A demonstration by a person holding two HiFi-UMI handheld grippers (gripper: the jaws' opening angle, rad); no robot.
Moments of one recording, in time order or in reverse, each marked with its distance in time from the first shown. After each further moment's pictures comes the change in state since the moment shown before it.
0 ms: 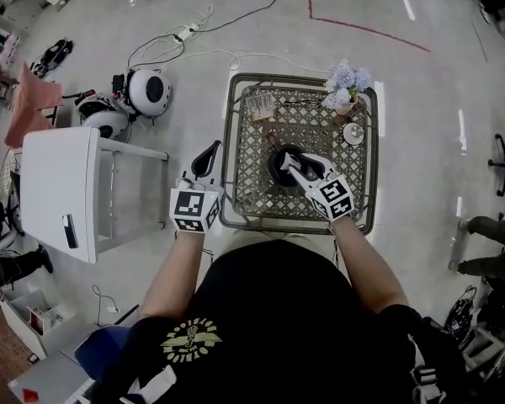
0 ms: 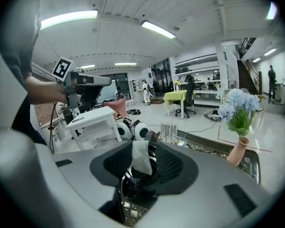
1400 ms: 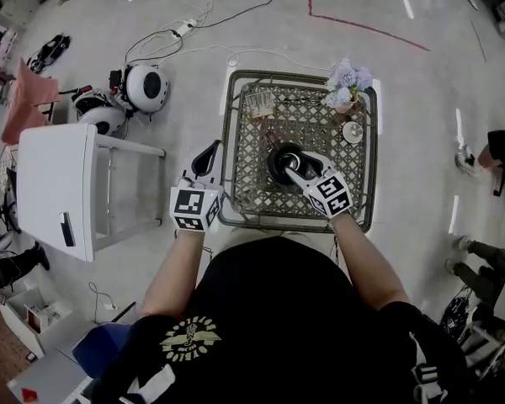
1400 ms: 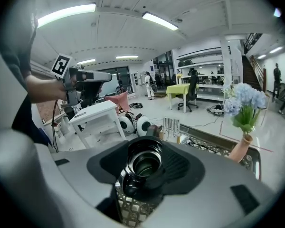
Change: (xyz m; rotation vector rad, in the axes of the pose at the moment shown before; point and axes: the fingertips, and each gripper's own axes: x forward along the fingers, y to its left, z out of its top) left arm 0.001 0.002 -0.009 -0.030 0.014 -0.004; right arm 0.007 0.004 -0.009 -0.005 0.086 0.026
